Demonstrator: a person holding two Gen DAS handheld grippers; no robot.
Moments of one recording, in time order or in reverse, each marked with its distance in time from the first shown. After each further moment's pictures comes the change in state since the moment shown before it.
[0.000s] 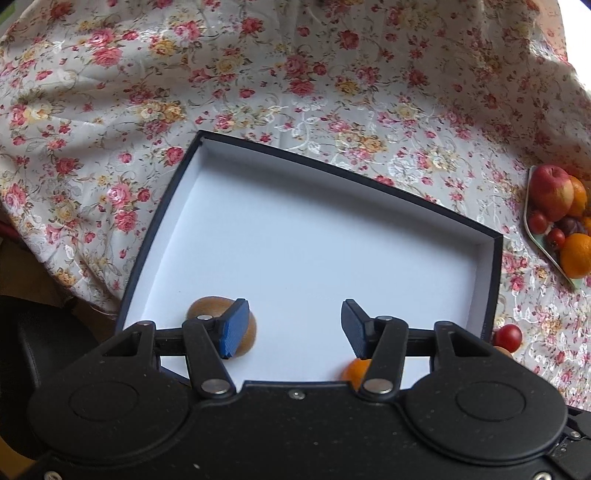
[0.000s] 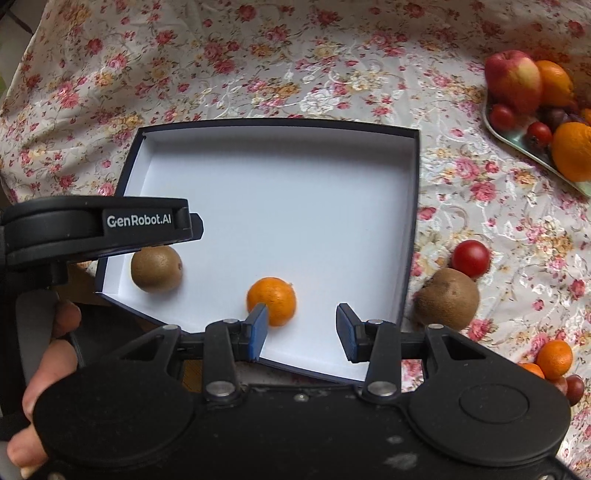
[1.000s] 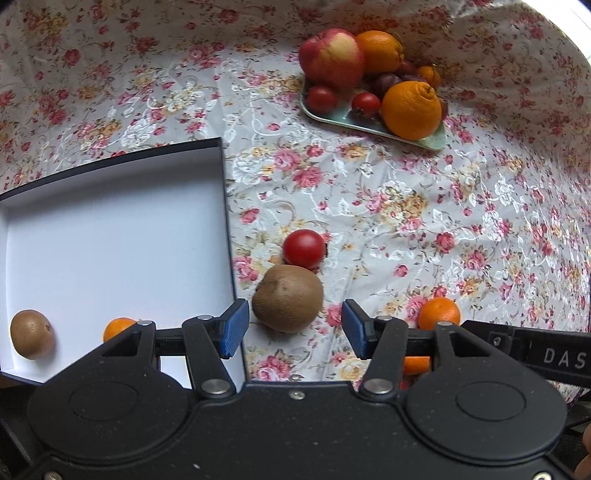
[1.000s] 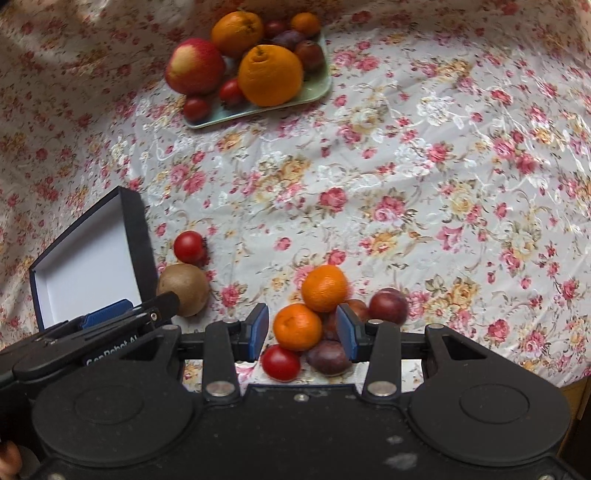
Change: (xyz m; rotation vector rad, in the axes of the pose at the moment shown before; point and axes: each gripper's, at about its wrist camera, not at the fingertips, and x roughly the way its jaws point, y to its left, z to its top) left arm 0.002 -0.193 -0.080 0.426 0.089 -0.157; right arm -0.068 -0.231 -0.074 0.538 -0.014 -0.084
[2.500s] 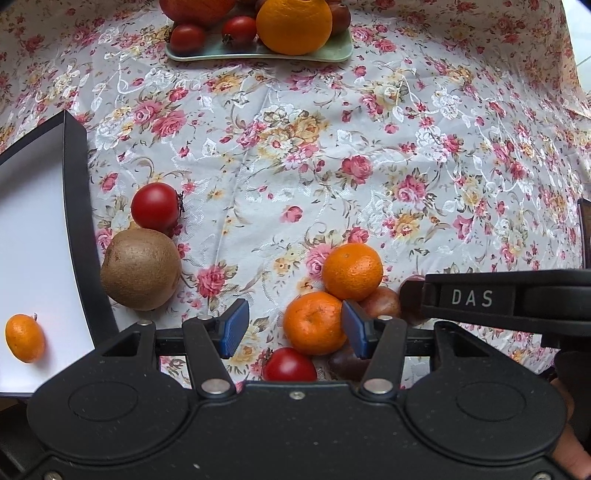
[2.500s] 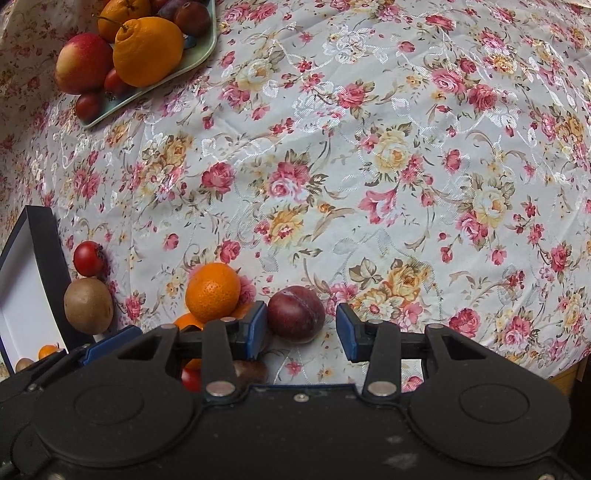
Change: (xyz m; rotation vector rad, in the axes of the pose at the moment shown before) left arm 0.051 -0.085 -0.020 0.146 0.133 -0.052; right arm 0.061 -0.063 0.006 0.113 0.083 -0.066
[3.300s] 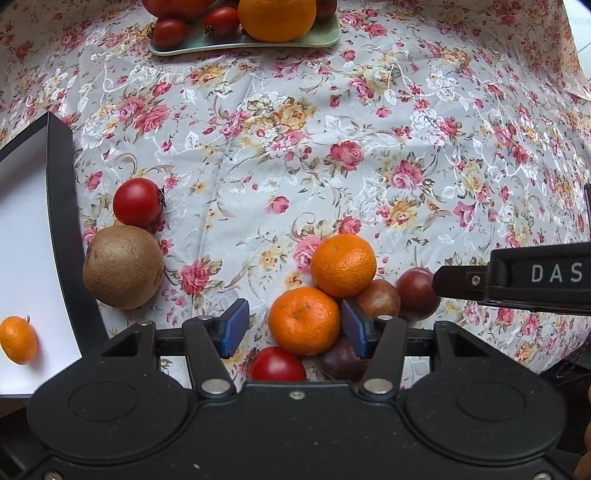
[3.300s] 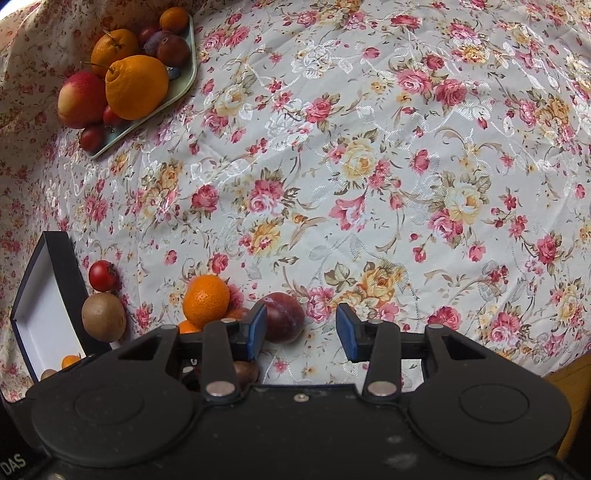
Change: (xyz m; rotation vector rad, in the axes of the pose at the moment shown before) left arm 0.012 -0.013 -0.003 0.023 0.011 0.022; right arm -0.021 -0.036 0.001 0.064 -0.022 0.076
